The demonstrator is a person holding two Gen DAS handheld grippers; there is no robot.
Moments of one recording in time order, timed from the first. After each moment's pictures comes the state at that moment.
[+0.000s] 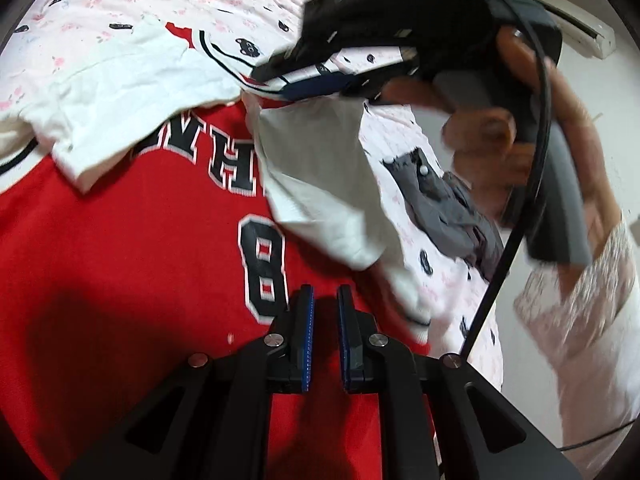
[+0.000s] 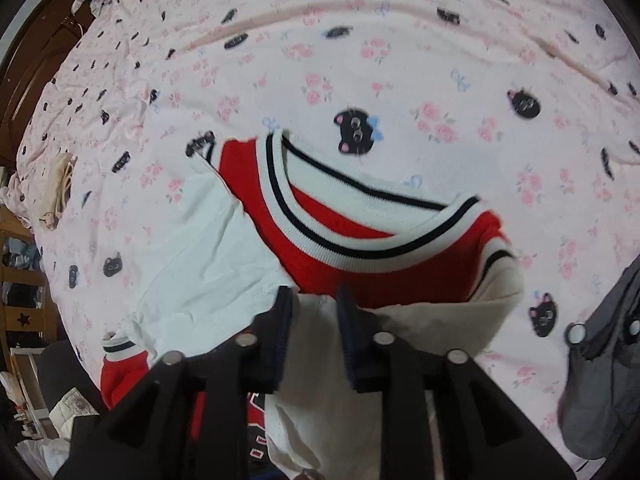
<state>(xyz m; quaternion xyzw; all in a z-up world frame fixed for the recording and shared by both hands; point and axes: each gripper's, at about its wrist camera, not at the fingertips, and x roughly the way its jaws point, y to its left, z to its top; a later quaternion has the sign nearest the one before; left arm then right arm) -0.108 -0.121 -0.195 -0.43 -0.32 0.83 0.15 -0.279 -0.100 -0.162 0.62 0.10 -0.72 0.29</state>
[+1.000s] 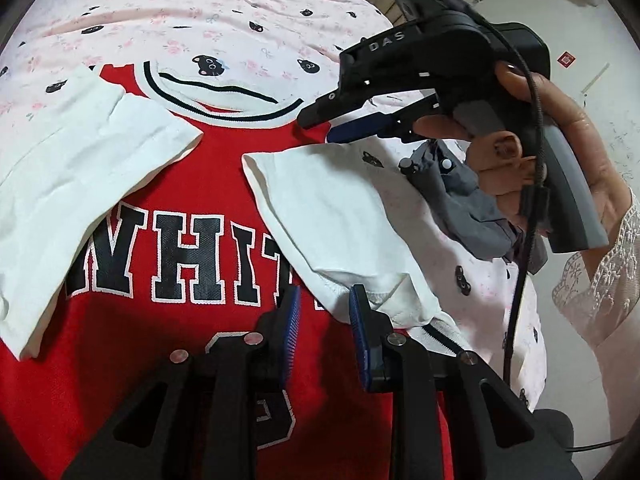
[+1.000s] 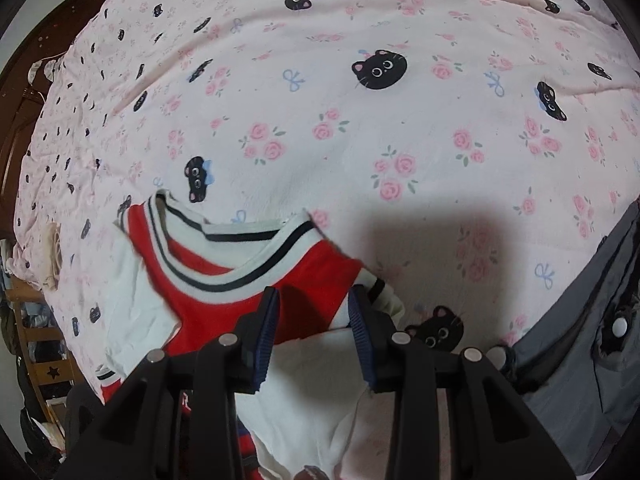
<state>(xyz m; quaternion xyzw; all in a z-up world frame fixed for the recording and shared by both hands) -0.174 -0.110 -0.205 -0.45 -0.23 0.85 0.14 -0.348 -0.025 -0.187 0.66 0.02 -0.71 0.24</state>
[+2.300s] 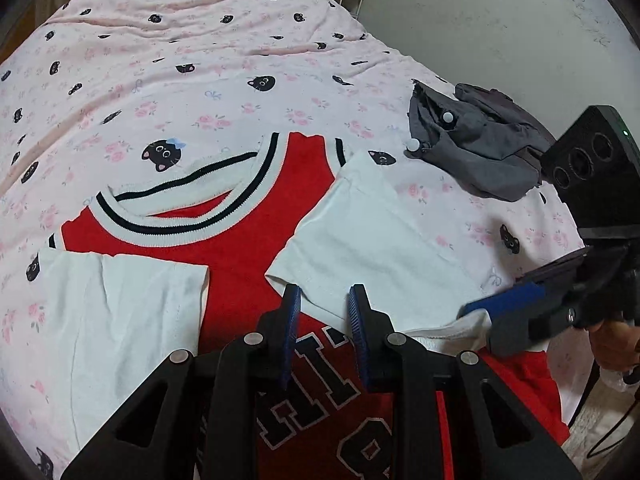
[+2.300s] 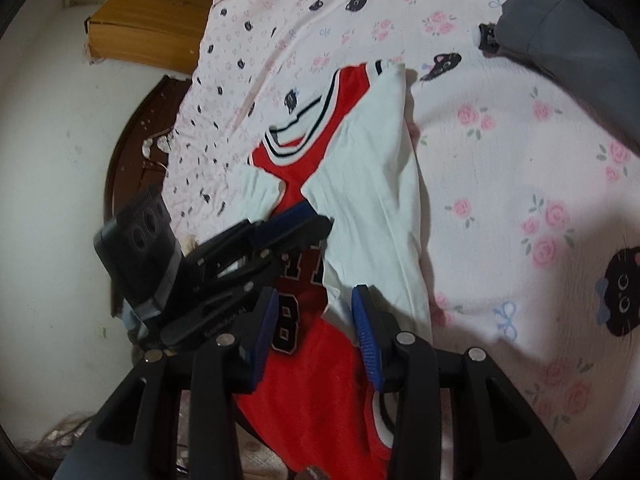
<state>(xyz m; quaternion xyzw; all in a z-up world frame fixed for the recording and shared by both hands) -0.220 -0.111 -0.186 -0.47 0.00 0.86 0.20 -0.214 0.068 -0.206 0.59 -0.25 -0.66 0.38</state>
